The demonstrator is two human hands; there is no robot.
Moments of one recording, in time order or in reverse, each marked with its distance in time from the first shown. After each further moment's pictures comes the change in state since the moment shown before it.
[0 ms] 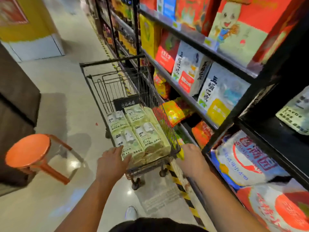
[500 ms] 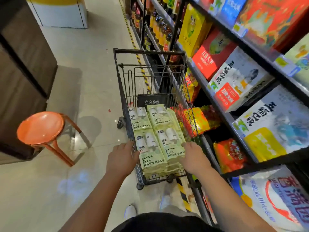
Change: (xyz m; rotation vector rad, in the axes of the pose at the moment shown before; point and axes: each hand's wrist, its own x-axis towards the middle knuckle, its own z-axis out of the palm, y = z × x) left_hand 0.101 -0.099 -0.003 -0.129 -0.079 -0.097; right_hand 0.128 -0.136 0.026 -0.163 -0.217 -0.072
